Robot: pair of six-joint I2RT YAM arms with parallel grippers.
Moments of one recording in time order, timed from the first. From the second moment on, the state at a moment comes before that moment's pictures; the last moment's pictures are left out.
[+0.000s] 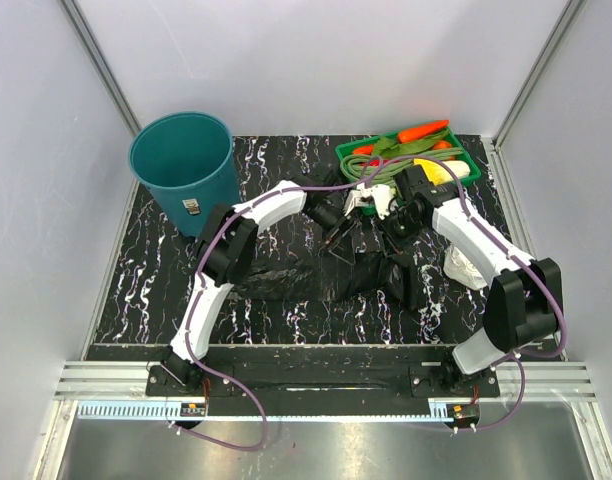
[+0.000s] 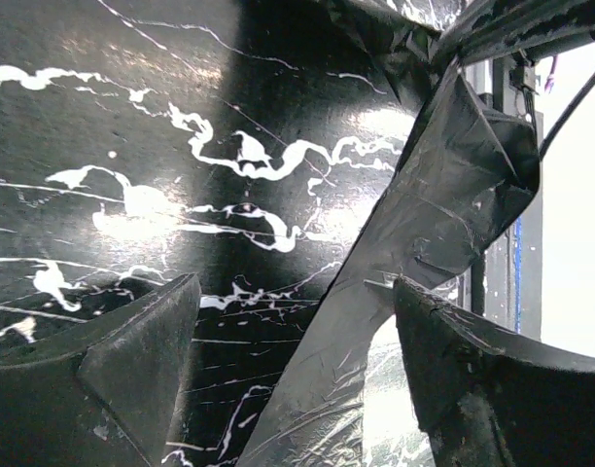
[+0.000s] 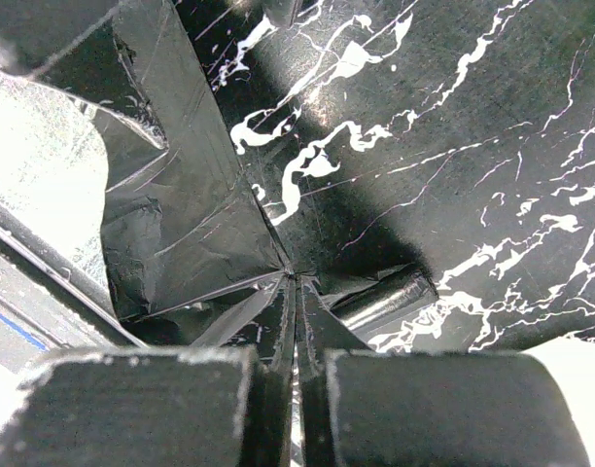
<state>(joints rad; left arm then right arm) -0.62 2.34 1.93 -0.84 1.01 0.45 0.35 1.56 1.26 -0.91 -0.31 -0.36</state>
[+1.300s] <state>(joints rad) -0.62 2.34 1.80 -0.76 1.20 0.40 0.35 1.51 1.19 -0.86 -0.32 -0.30</state>
